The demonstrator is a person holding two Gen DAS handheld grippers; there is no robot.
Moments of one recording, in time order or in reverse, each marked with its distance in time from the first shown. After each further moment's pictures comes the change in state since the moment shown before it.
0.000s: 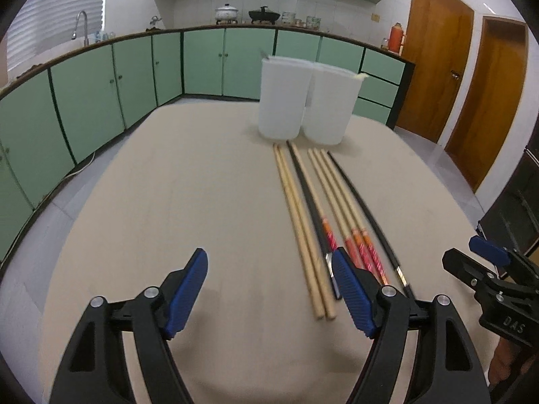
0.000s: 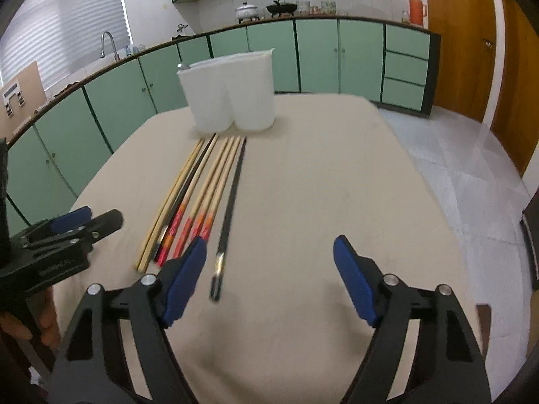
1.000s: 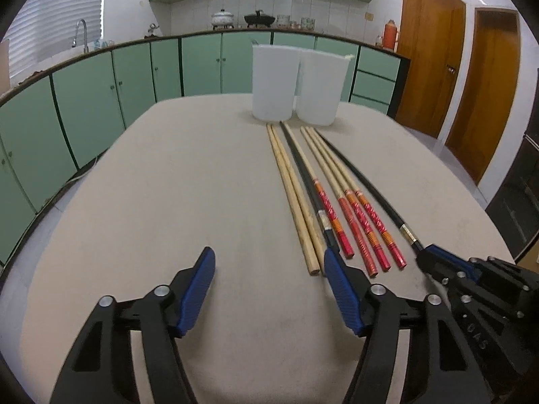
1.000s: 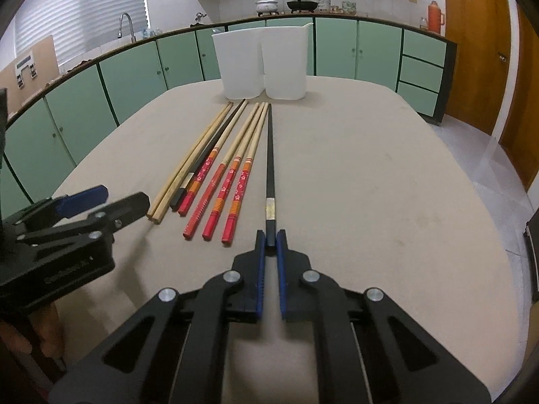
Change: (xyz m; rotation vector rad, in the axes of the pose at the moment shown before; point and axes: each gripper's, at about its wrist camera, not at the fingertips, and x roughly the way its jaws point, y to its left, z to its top) left arm 0.002 -0.015 -0.031 0.038 -0.011 0.011; right arm 0.018 0.032 -0.035 -0.077 0.003 0.008
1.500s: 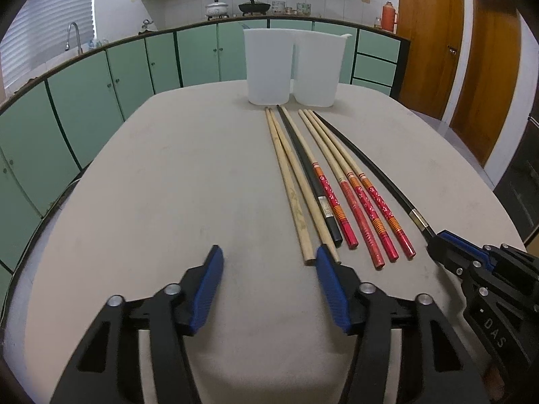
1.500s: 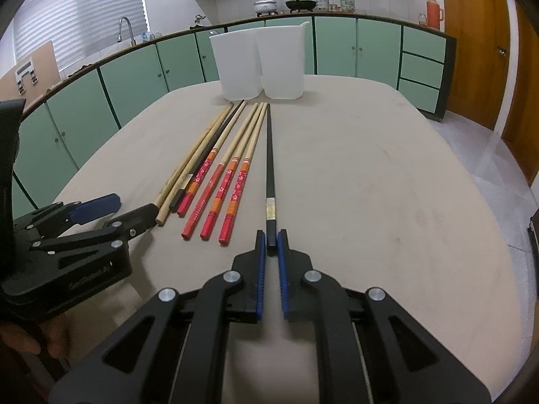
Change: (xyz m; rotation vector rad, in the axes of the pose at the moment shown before) left arm 0.007 -0.006 -0.002 0.048 0.044 0.030; right arm 0.002 -0.001 0.000 0.017 -0.001 0.017
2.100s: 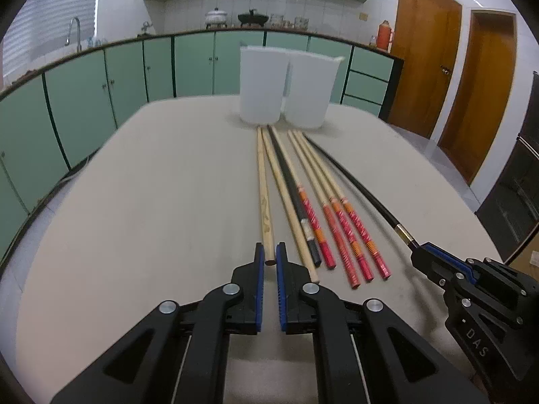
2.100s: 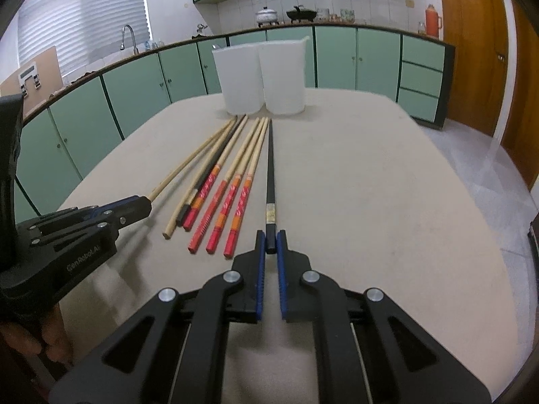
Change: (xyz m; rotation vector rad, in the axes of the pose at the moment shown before) left arm -0.017 0.000 0.009 -0.040 -0.068 -0.067; right arm -0.014 0.004 0.005 -0.005 -0.057 -0.001
